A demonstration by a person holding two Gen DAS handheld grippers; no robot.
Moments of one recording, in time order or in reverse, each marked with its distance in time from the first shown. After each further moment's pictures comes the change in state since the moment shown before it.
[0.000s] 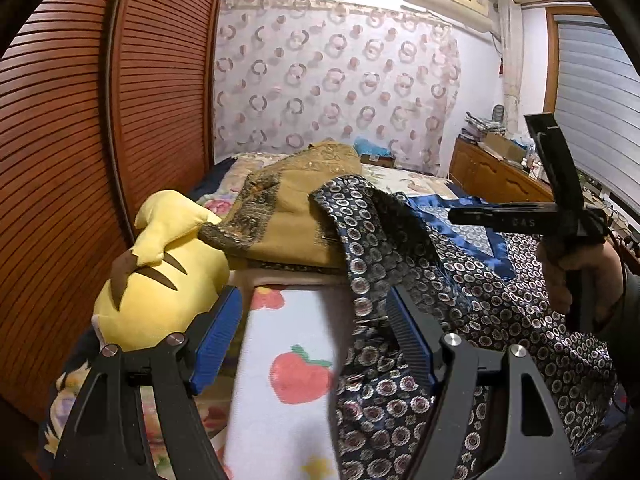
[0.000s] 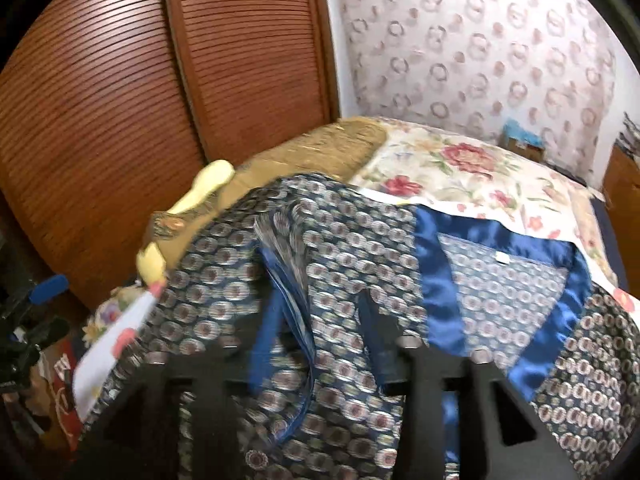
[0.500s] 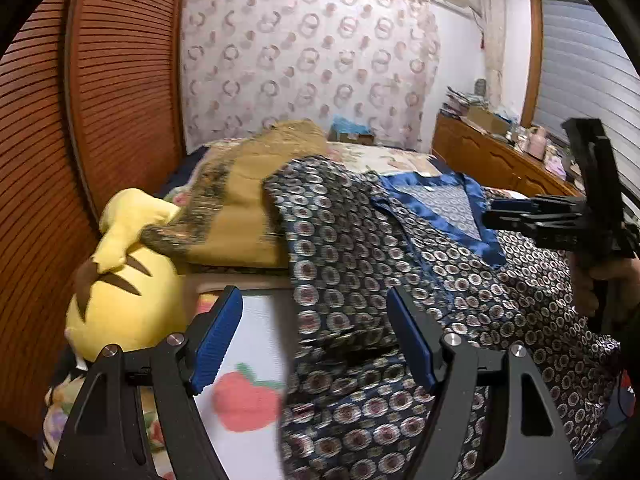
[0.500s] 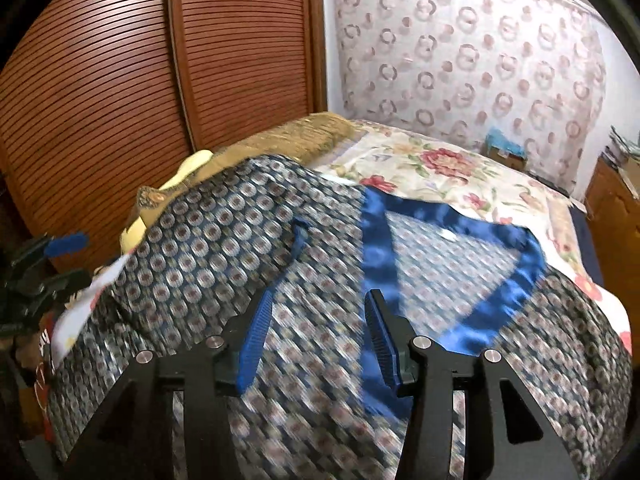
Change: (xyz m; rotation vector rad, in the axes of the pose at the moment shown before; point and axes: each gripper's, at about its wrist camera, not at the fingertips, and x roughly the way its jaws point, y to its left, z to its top) left arm 0.038 -0.036 0.008 0.066 0.080 -0.059; right arm -0.082 -0.011 -0.045 -0.049 -0.011 -0.062
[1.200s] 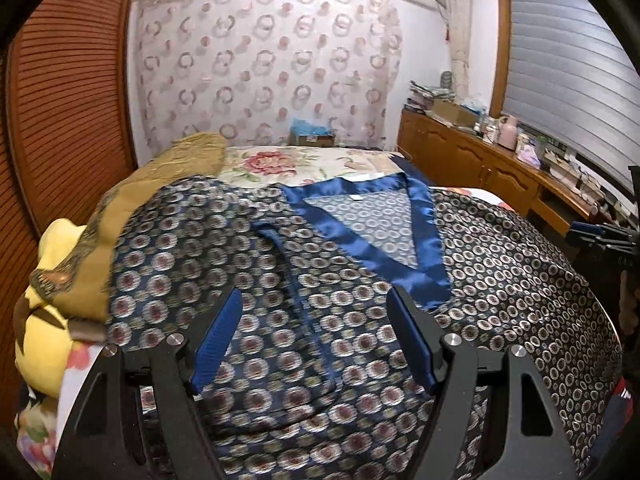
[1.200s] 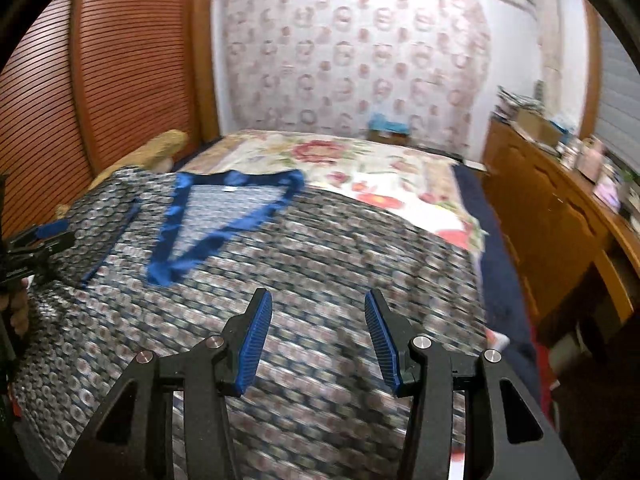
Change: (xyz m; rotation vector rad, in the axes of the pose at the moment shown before) left arm 0.055 -0.110 0.030 0.069 -0.009 -0.094; right arm -0.151 -0.101 -0.099 0.203 -0.031 -0.315
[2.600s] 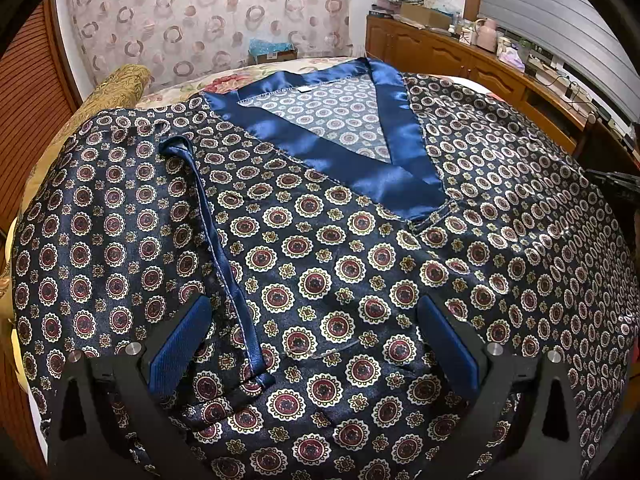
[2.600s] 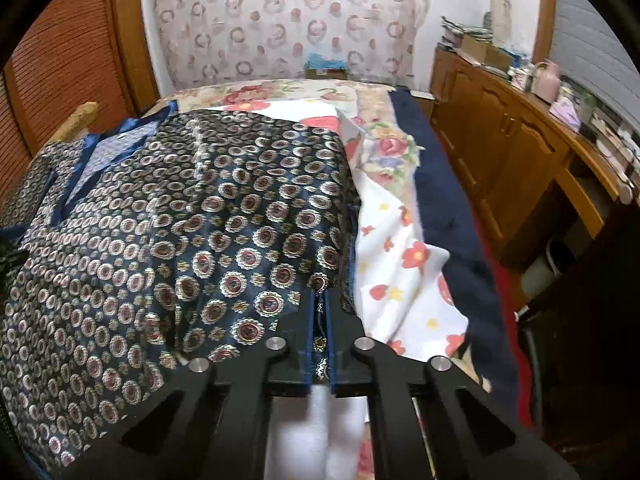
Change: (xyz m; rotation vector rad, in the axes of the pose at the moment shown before) left arm 0.065 -0.039 -0.020 0.147 0.331 -0.042; right arm -0.017 -0.079 -0.042 0.129 0.204 -0.084
